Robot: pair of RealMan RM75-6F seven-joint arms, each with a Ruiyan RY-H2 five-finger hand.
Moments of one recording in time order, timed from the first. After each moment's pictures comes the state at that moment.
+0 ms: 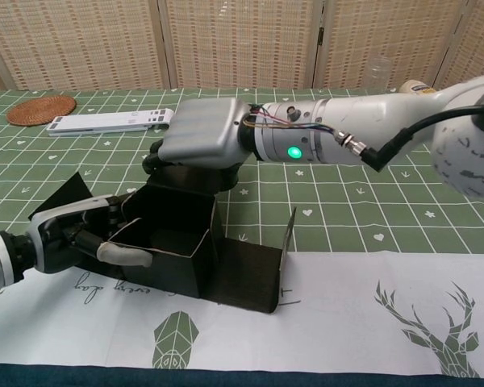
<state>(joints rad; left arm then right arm) -0.65 -1.65 0.09 -1.13 1.66 1.00 -1.47 1.29 -1.67 0.03 -1.21 -1.41 0.73 -0.56</state>
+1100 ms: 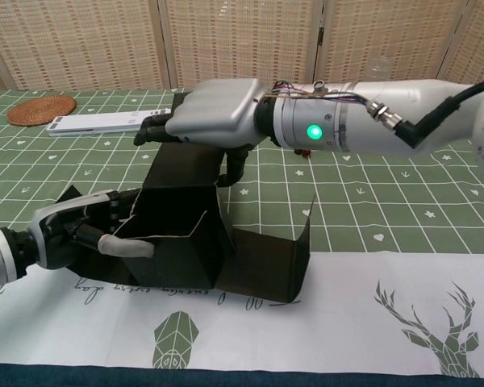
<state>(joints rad) -0.67 -1.66 0.10 -1.13 1.62 1.02 -1.47 1.20 -1.58 0.11 -1.38 -1.36 0.74 -0.49</state>
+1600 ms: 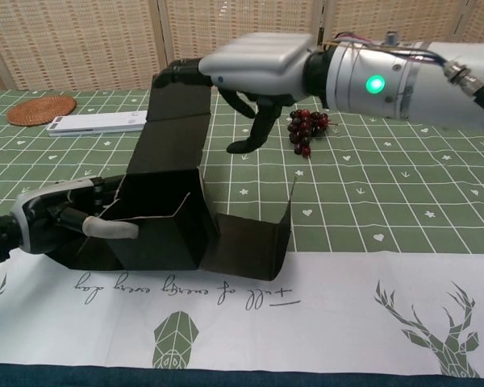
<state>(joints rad) -0.67 -1.57 0.08 -1.19 1.59 1.00 -1.46 1.08 -1.44 0.13 -1.50 -1.42 0.89 -0.26</state>
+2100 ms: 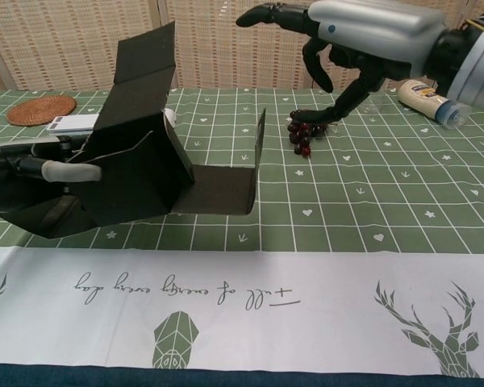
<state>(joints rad) -0.71 -1.41 0.09 -1.25 1.63 1.02 -1.69 0.85 -1.37 0.06 -1.52 -1.58 1.19 -0.02</state>
